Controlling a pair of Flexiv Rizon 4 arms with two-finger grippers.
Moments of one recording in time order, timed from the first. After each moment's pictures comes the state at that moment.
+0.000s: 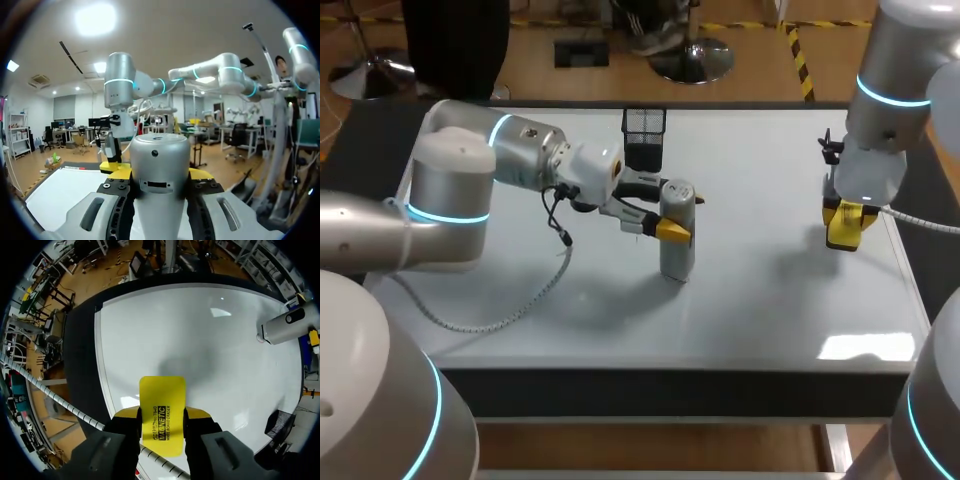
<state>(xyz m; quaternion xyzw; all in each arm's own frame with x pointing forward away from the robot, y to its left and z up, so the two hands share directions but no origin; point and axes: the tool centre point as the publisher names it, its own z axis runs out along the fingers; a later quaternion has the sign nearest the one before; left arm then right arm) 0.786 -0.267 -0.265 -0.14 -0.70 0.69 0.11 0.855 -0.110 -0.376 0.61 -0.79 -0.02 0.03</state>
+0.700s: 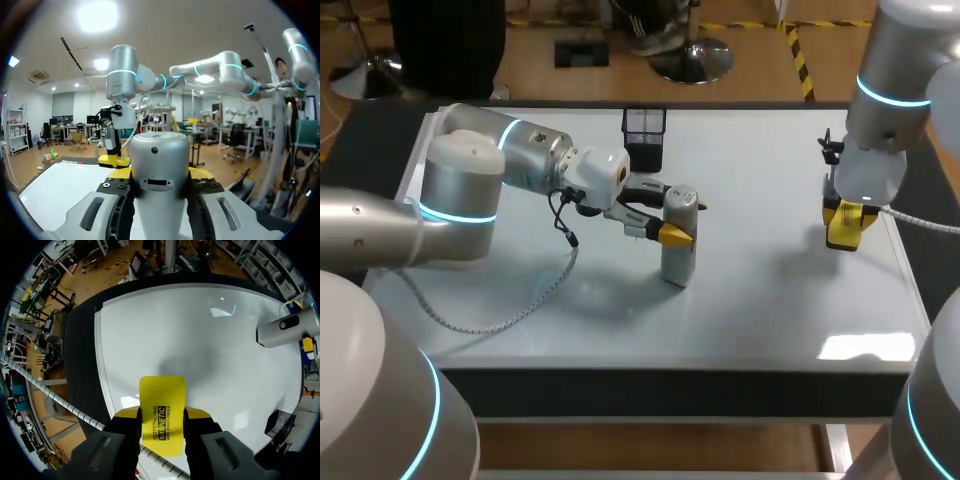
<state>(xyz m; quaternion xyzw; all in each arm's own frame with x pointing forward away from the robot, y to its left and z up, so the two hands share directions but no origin) 0.794 -0.271 -0.285 -0.14 -0.70 0.69 0.13 0.855 -0.110 -0.376 0.61 -0.79 -0.02 0.03</state>
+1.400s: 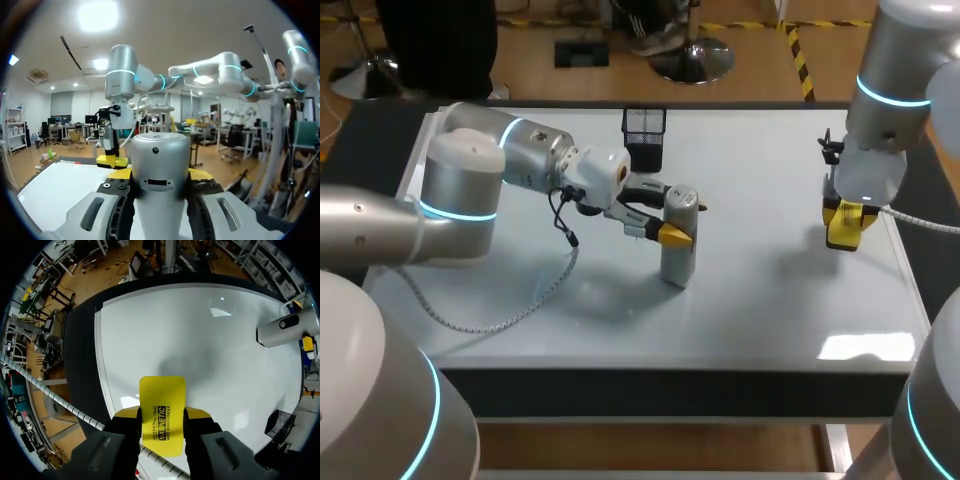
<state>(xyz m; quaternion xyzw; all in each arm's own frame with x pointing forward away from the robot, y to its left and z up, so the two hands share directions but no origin) 0.791 -0.271 -0.279 -0.14 -0.69 0.69 0.14 0.855 -0.110 -0.376 0.61 -0.79 -0.02 0.03</state>
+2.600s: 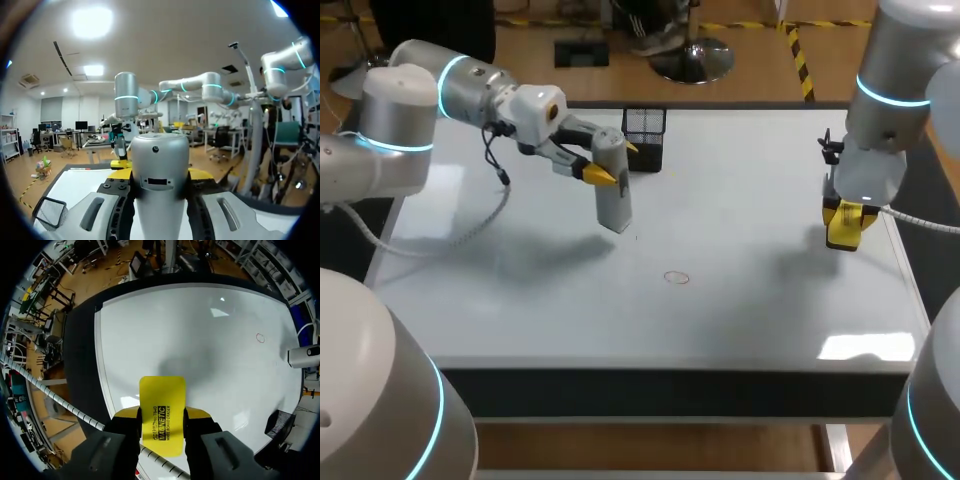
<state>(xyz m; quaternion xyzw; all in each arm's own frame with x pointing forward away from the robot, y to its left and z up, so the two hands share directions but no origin) 0.873 -0.160 -0.239 -0.19 -0.68 0.69 0.17 0.855 -0.110 -0.376 0.61 -0.79 -0.02 0.03</state>
